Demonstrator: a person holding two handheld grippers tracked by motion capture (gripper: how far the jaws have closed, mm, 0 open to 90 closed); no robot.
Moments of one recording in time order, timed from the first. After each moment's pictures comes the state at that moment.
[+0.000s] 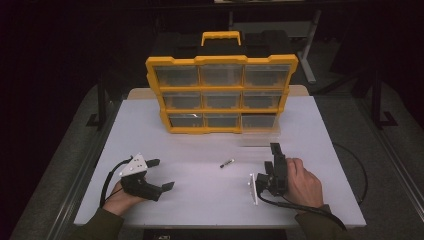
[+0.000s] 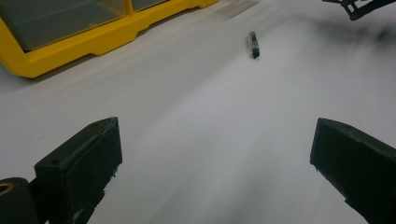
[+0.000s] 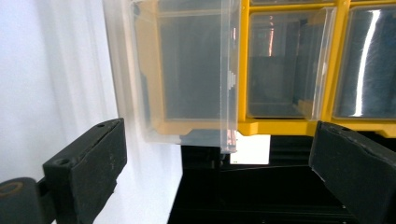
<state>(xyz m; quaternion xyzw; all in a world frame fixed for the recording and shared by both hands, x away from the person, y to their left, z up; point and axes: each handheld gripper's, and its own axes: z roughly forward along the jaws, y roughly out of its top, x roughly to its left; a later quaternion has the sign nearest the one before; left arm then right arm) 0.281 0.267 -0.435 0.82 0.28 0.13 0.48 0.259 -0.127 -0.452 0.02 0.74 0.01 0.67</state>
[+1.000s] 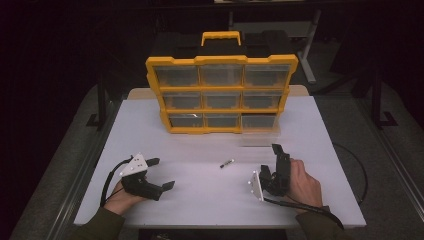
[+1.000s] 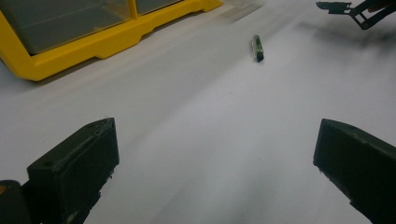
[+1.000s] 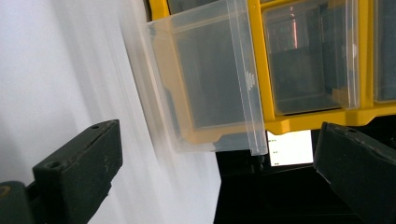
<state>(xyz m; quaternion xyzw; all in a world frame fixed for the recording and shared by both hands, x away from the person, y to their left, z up) 0.282 0.265 -0.436 0.81 0.29 0.14 0.48 0.260 -0.132 -0.449 0.08 0.77 0.08 0.63</state>
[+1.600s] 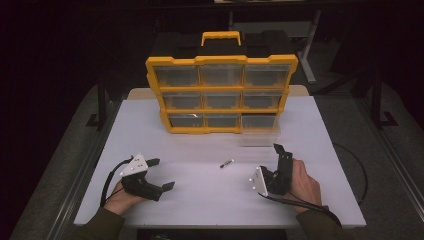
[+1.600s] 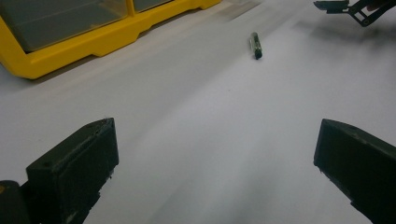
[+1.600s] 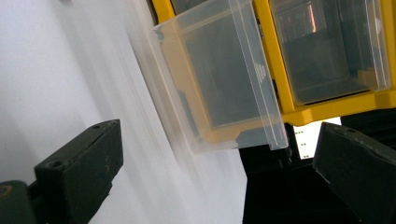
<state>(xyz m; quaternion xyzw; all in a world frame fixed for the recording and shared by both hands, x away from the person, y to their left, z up) 0.283 0.266 -0.437 0.82 0.28 0.13 0.48 0.263 -0.135 -0.447 0.12 0.78 0.12 0.60</state>
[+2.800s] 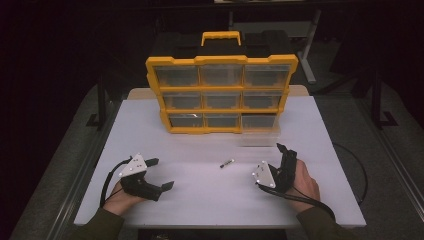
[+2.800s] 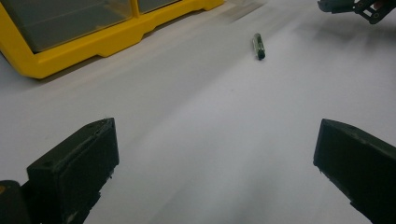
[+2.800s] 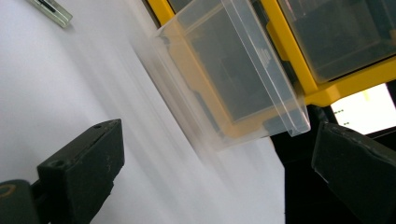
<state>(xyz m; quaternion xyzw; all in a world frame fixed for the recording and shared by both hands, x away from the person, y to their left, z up) 0.282 0.267 -0.437 0.82 0.28 0.14 0.48 0.266 -0.139 -0.442 0.22 0.79 0.19 0.54</state>
